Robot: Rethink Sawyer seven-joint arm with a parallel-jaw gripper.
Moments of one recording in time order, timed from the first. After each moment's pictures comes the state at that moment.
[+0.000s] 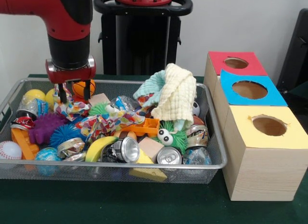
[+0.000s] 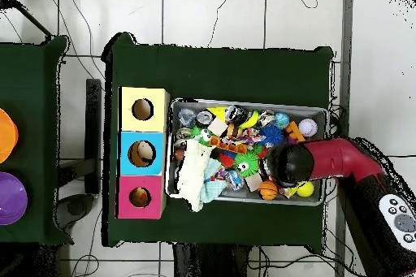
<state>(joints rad) -0.90 -0.58 0.60 1.66 -0.85 0.90 1.55</state>
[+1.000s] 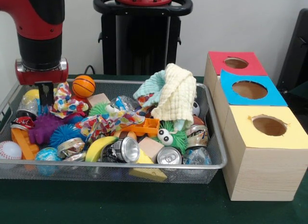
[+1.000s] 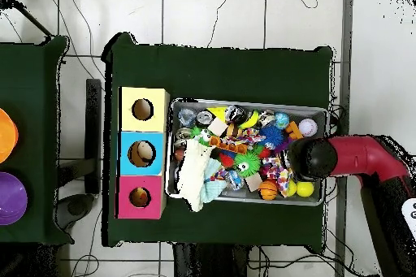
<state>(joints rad) -0.94 -0.59 0.60 1.58 -0.87 0.91 1.50</state>
